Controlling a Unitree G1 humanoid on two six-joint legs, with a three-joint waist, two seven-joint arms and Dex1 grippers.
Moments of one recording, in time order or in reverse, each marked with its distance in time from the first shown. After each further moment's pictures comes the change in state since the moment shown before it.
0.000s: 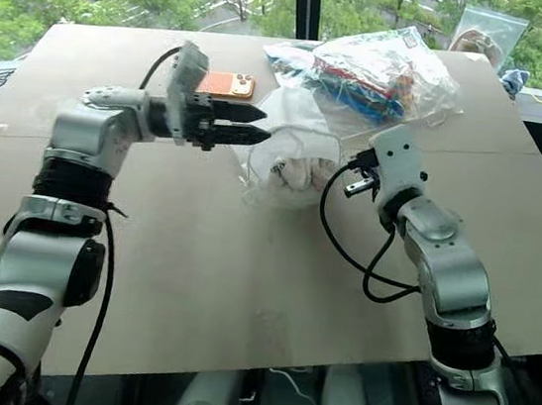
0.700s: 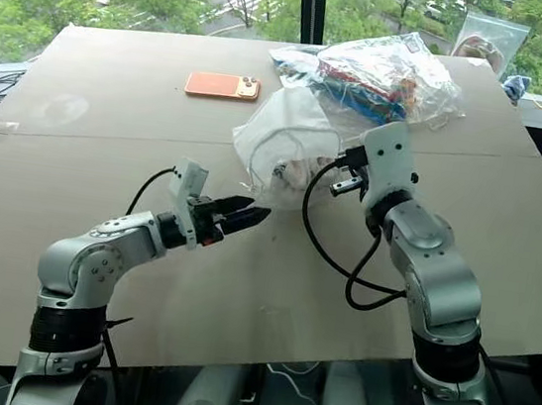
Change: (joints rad) left arm 0.612 -0.321 0.125 -0.723 -0.171 0.345 0.696; right arm 0.011 0.043 0.006 -0.083 -0.009 0.089 -0.040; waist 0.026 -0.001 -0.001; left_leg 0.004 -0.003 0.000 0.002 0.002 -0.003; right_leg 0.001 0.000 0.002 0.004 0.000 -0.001
